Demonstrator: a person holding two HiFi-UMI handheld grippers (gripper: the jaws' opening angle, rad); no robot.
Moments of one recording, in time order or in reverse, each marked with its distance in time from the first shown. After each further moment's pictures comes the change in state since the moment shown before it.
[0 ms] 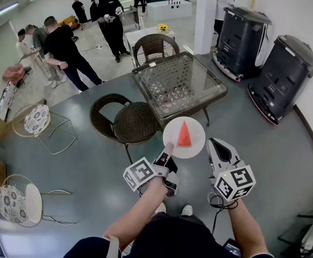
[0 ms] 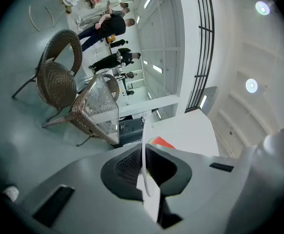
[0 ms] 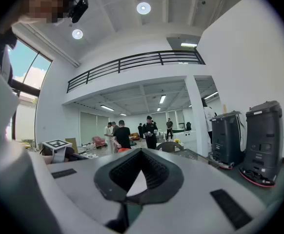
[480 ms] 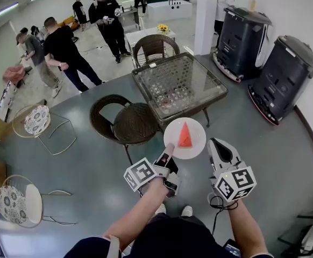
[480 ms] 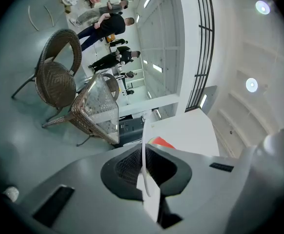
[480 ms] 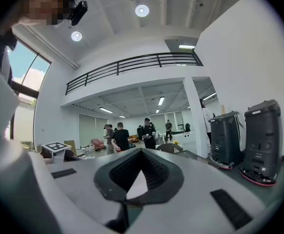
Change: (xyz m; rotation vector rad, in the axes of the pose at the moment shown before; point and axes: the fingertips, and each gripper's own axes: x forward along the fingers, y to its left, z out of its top) left arm 0.002 0.002 -0.002 0.005 0.010 0.001; right arm -0.002 -0.004 0.002 0.016 -0.025 -0.016
